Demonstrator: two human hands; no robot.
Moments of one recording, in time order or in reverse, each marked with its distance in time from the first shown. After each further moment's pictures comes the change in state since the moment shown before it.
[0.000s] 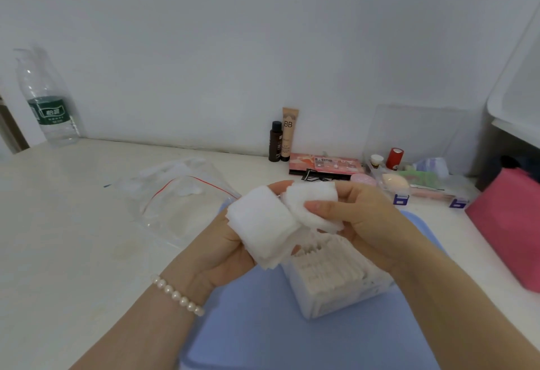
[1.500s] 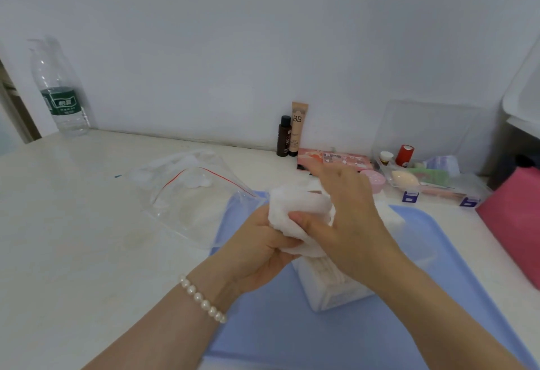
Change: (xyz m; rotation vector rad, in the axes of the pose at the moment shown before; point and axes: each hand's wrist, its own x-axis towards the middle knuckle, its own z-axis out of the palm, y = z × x) left_hand 0.002 -0.021 0.010 0.224 0.095 0.011; right_hand -0.009 0.018 0.029 -0.922 0.207 -0.487
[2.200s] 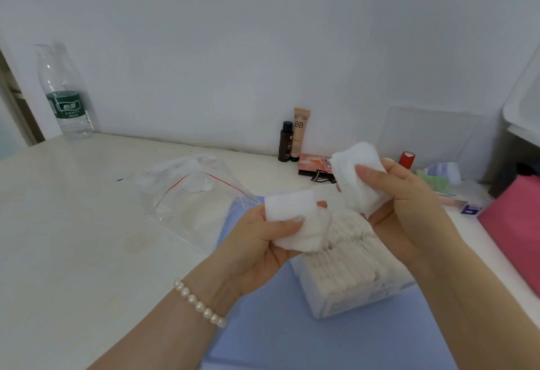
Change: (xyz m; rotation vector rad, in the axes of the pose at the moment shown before) left_hand -0.002 0.012 0.008 -0.213 0.107 -0.009; right_hand 0.019 0.013 -0.041 1.238 0.161 0.496
